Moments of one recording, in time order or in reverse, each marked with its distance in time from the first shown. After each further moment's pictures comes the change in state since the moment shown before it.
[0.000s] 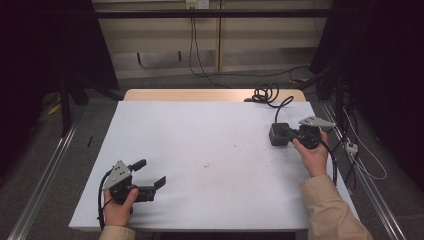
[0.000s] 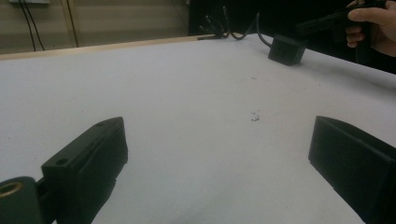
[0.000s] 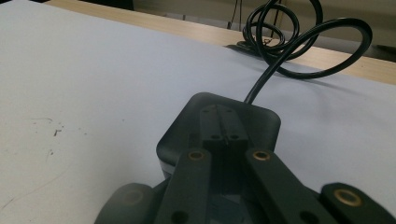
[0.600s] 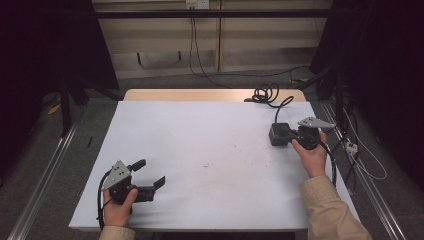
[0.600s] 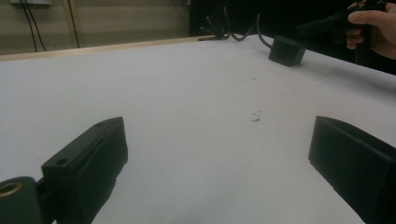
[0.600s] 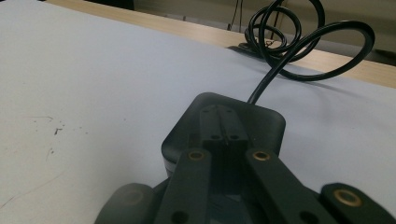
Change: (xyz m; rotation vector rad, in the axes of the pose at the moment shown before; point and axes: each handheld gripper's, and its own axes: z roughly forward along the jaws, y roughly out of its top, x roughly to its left) left arm 0.000 0.000 -0.001 -0.004 0.002 0.002; right arm 0.003 -0.001 0.001 -0.009 -0.003 -0.016
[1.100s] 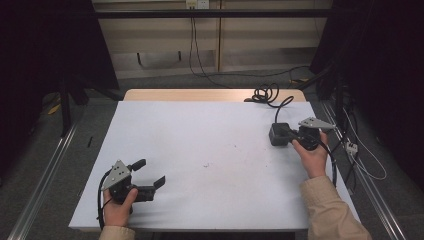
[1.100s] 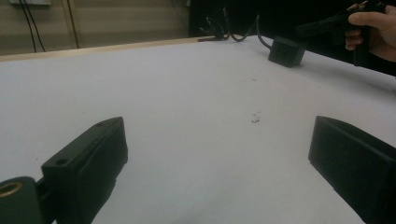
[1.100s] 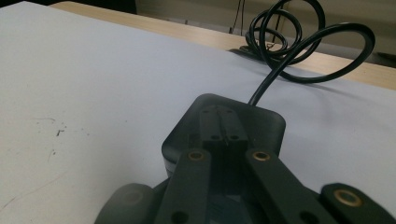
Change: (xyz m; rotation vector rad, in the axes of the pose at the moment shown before) left arm 0.000 0.000 0.001 0.003 -0.003 -0.003; right arm -0.002 -0.001 -0.001 -0.021 0.013 0.008
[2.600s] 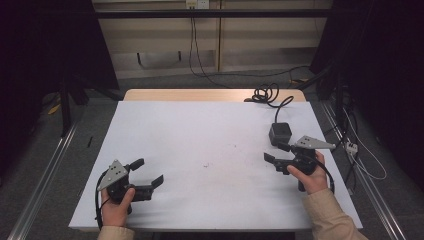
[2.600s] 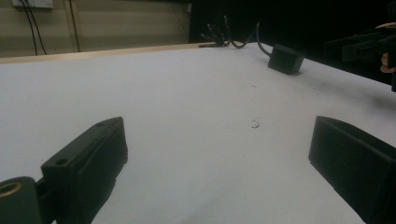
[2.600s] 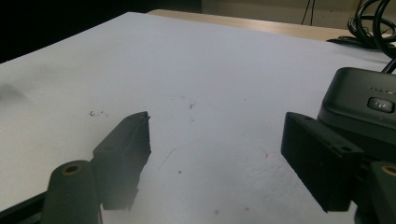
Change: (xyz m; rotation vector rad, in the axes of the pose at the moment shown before) left arm 0.003 0.001 -0.004 -0.030 0.001 -0.023; right arm 0.061 -0.019 -0.043 -0.015 0.239 0.034
